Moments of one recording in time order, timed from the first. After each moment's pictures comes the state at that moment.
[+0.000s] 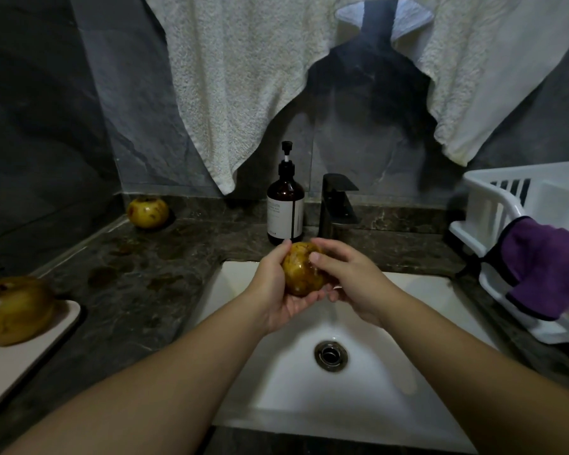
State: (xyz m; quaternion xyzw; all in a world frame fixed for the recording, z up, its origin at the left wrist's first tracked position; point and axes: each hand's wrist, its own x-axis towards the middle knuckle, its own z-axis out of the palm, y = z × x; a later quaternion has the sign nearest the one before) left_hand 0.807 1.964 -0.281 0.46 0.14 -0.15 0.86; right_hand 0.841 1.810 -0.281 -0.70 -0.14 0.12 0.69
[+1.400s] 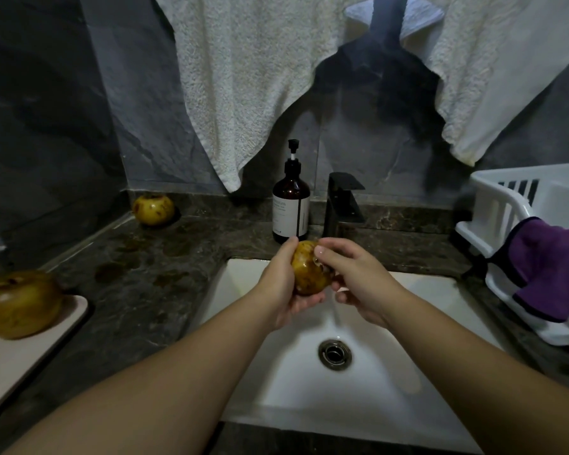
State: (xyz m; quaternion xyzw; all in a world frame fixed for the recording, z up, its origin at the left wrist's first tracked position) left_hand 0.812 1.964 -0.286 0.54 0.14 -0.10 0.82; right_hand 0.834 1.815 -0.275 -0.70 -0.10 0.11 0.70
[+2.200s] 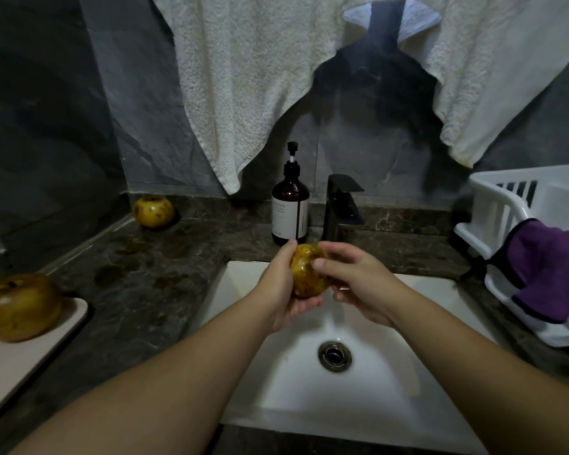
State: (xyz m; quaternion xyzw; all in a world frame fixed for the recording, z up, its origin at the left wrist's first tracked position) left_hand 0.814 1.966 -0.289 0.55 0.13 -0.11 0.82; right_hand 0.835 1.808 -0.273 -0.69 -0.12 0.14 0.70
